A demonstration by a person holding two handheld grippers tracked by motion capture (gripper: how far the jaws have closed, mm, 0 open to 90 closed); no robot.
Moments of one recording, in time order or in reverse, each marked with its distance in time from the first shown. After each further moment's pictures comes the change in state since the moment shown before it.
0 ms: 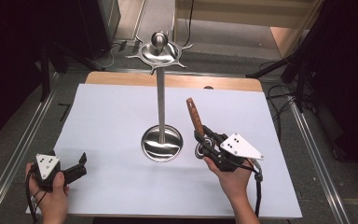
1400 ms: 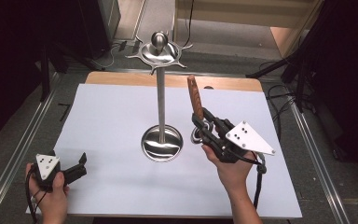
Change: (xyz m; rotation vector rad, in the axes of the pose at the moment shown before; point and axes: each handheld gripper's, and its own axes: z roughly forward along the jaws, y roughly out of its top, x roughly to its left) left arm 0.000 0.000 0.000 -0.001 -0.002 0.000; right arm 0.011 0.063 -0.005 -0.179 0.009 -0.023
